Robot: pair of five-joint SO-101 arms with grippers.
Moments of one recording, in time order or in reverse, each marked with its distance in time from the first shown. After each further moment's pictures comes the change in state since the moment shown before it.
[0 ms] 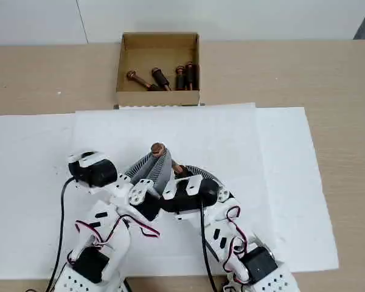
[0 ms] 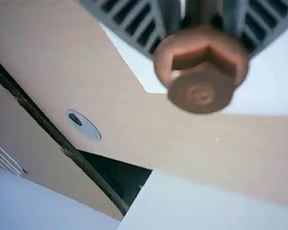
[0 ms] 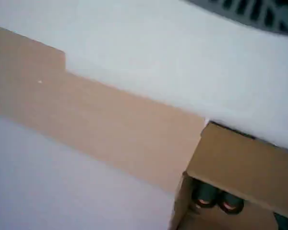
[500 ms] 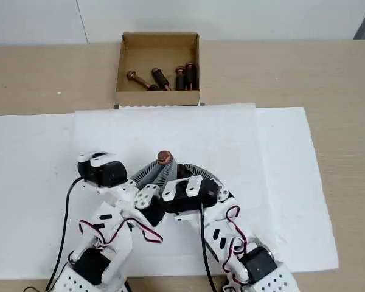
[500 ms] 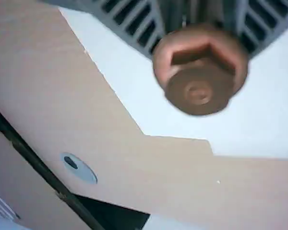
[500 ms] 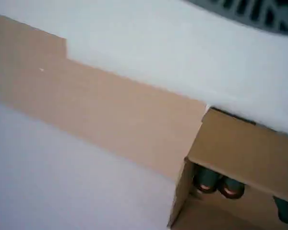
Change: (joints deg) left arm 4.6 0.0 -0.2 6.2 -0.4; right arm -0.1 0.1 0.0 -2.4 0.4
